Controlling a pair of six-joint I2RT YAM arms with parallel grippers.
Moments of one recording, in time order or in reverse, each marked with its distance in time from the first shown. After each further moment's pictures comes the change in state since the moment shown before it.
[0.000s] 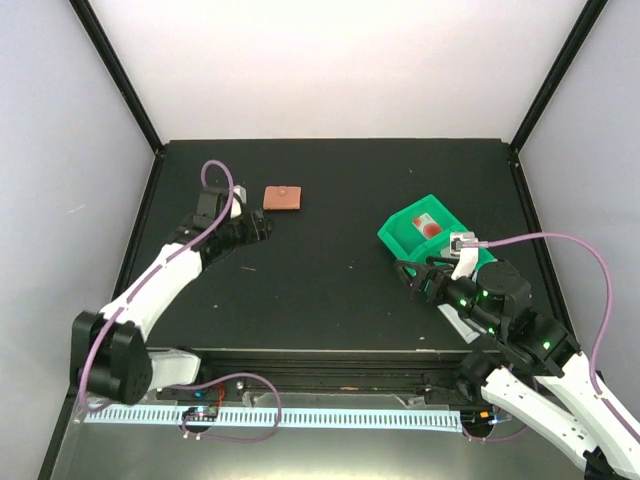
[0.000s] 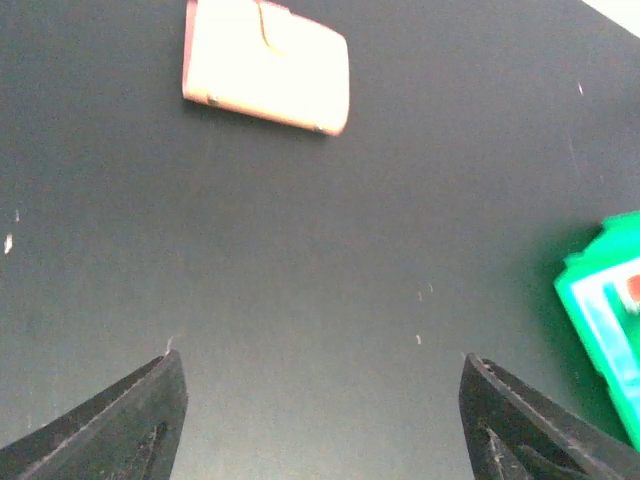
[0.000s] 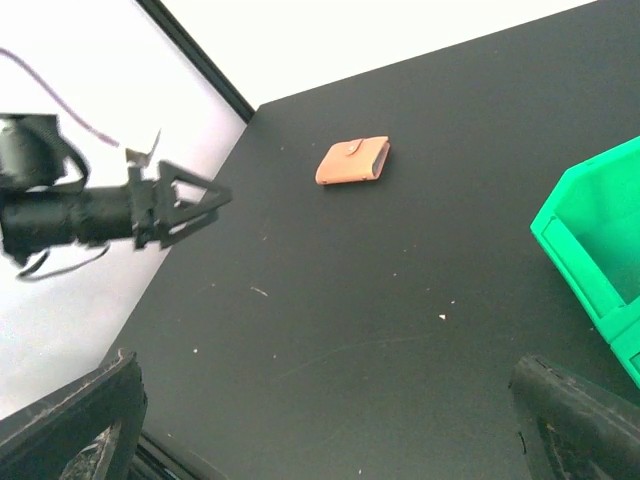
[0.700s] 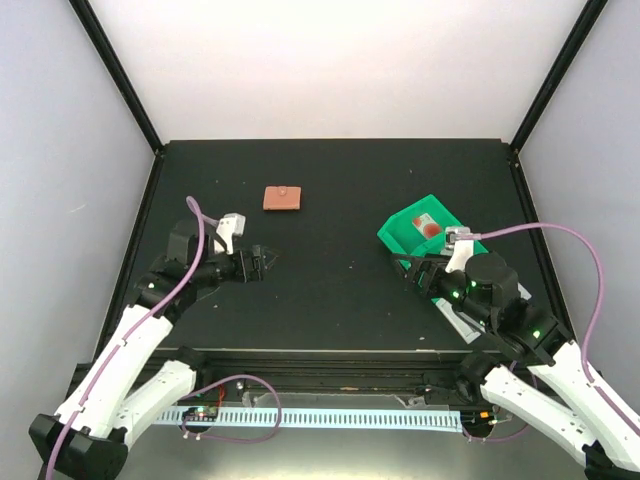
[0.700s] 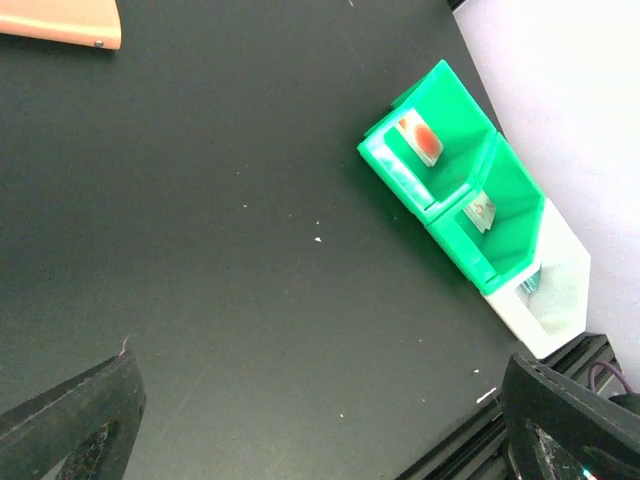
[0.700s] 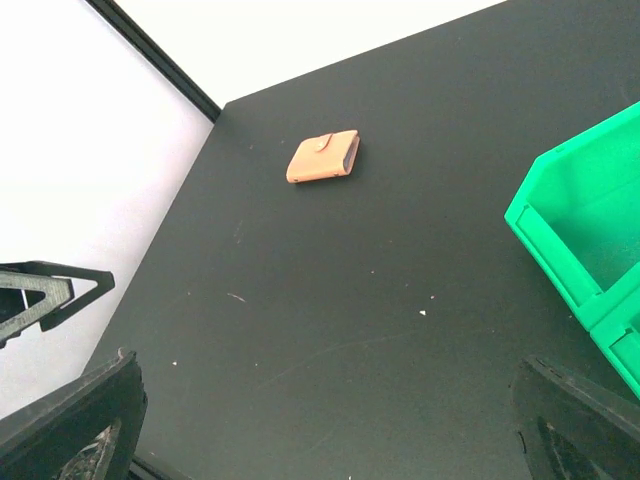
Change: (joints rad) left arm -0.068 -0.439 -0.090 -0.179 0.261 0.060; right arm 0.000 0.081 0.020 0.002 0.045 0.037
